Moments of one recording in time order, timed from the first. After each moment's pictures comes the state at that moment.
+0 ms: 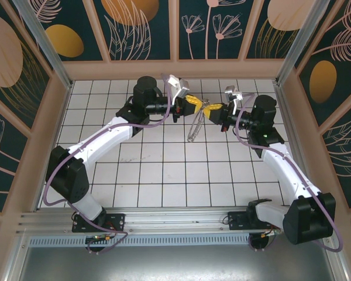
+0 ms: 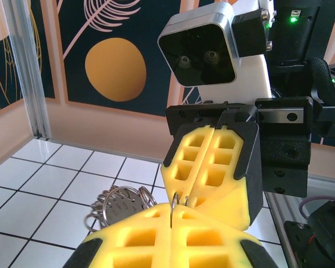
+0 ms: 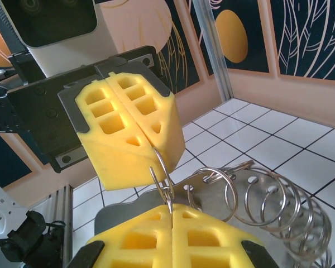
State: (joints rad) left arm -0.63 1.65 1.38 0.17 0.83 -0.07; right arm 0.21 1.15 0.88 0.20 -1.01 0.26
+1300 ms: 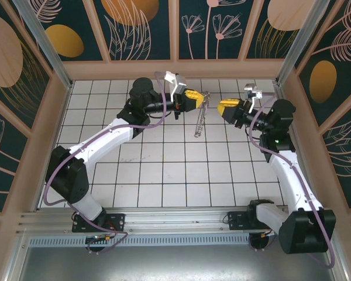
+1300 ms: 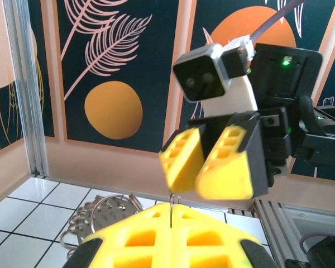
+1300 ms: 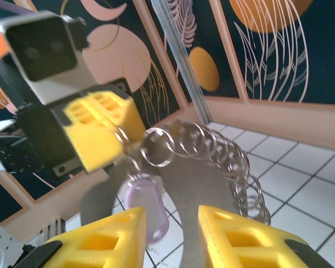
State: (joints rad) left arm -0.64 1.65 1.35 0.40 0.83 -0.20; right arm 0.06 1.04 0.84 0.28 -1.03 0.43
